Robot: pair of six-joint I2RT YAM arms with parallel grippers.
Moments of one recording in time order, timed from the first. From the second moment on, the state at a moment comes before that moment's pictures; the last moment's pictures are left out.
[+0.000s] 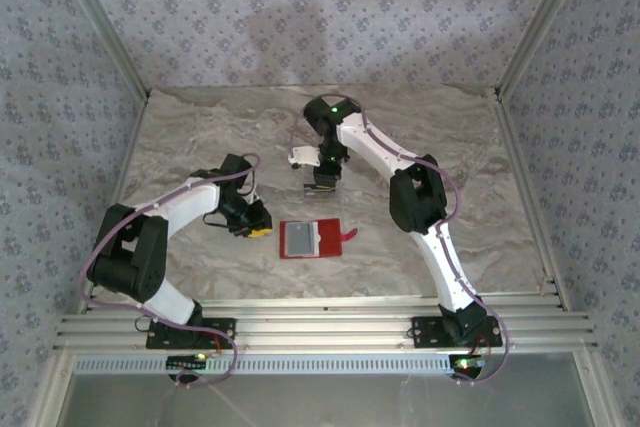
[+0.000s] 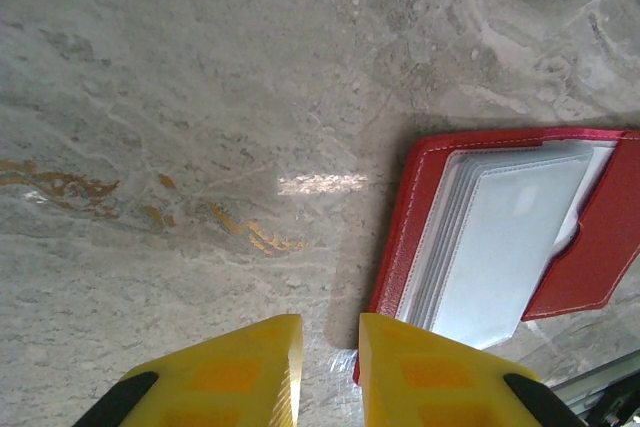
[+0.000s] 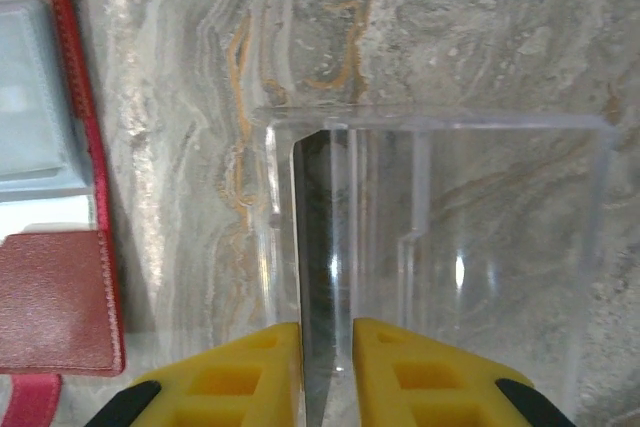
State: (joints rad) left arm -0.37 1.56 0.90 -0.74 0.41 -0.55; right arm 0.61 2.38 2.23 -1.31 -0.20 -0.94
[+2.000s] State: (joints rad) left arm -0.39 1.71 0.86 -0.55 0.59 -0.60; right arm 0.90 1.94 1.32 -0.46 -0.33 0.77
